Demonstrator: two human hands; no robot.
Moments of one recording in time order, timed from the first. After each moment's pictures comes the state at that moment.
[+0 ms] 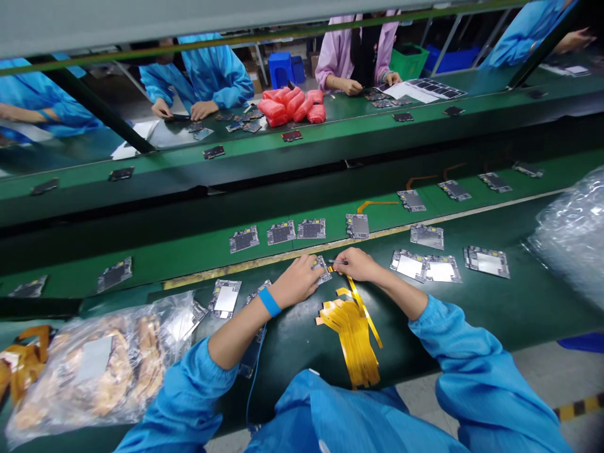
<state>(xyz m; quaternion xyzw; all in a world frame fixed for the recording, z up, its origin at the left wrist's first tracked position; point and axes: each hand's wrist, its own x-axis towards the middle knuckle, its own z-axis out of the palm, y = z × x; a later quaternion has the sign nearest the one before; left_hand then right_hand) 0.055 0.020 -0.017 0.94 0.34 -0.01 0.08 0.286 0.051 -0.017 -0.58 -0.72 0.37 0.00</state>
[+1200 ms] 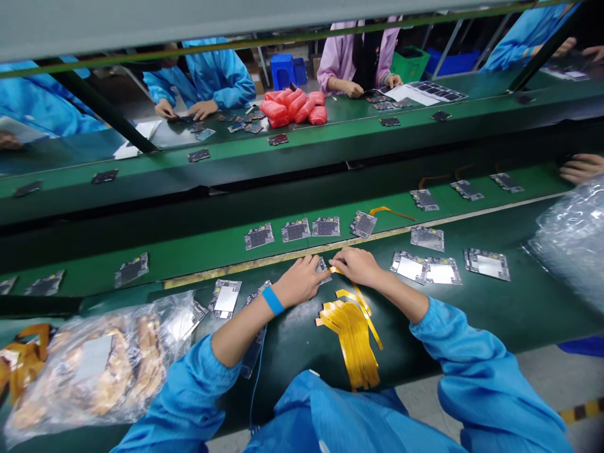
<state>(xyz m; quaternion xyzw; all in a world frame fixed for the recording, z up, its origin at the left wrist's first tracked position) 0.064 0.021 -0.008 0.94 0.33 -0.06 0.05 0.283 0.043 -0.010 -0.56 -0.79 0.26 0.00</state>
